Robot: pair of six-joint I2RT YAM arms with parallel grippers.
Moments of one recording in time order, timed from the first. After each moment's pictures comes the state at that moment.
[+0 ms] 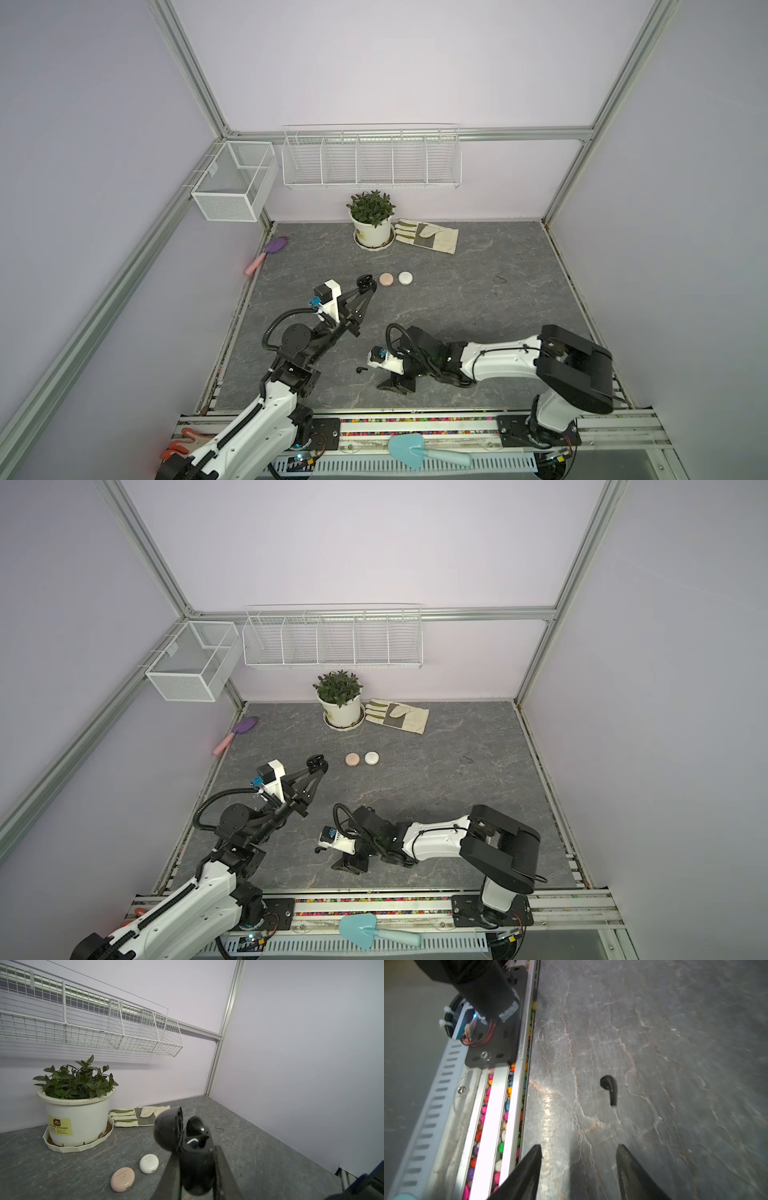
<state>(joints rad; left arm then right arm) -0.49 0.76 0.24 0.73 0.31 -0.28 1.17 1.73 0.78 0.22 -0.39 -0.20</state>
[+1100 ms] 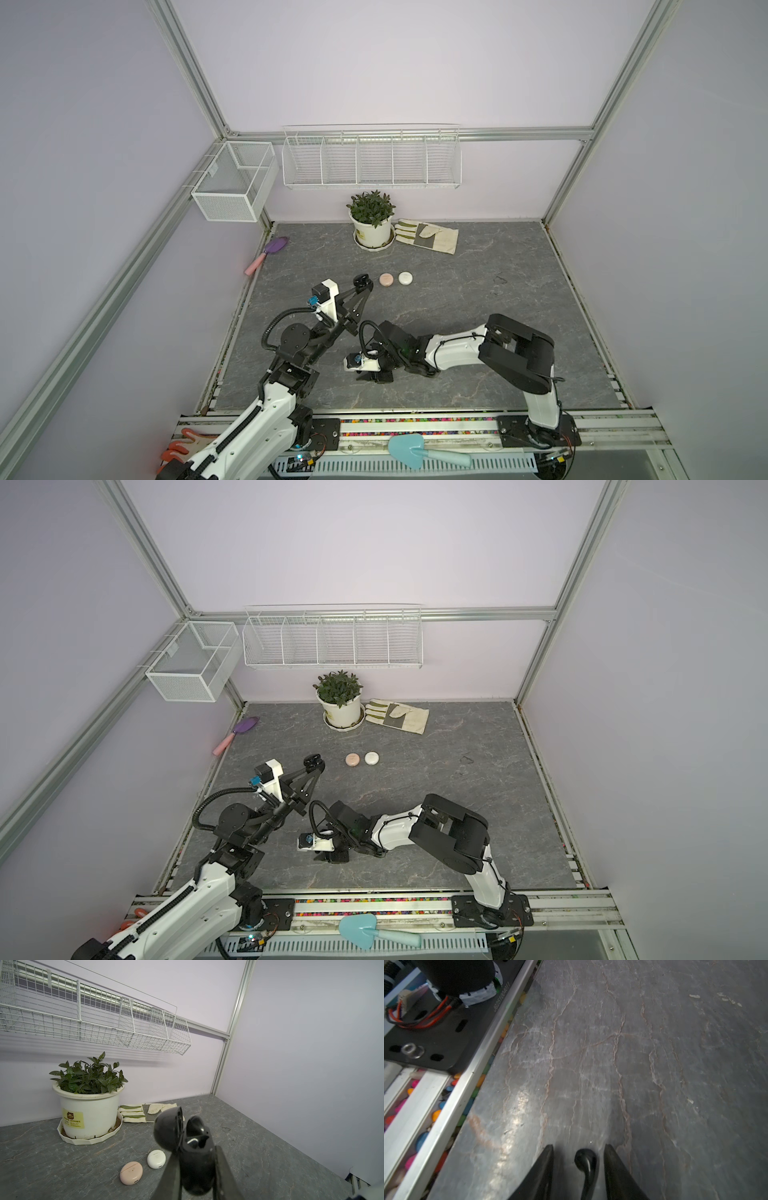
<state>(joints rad) -0.47 0.75 0.25 0.71 0.29 -0.29 1.15 2.01 1.04 0.24 -0.40 -0.47</state>
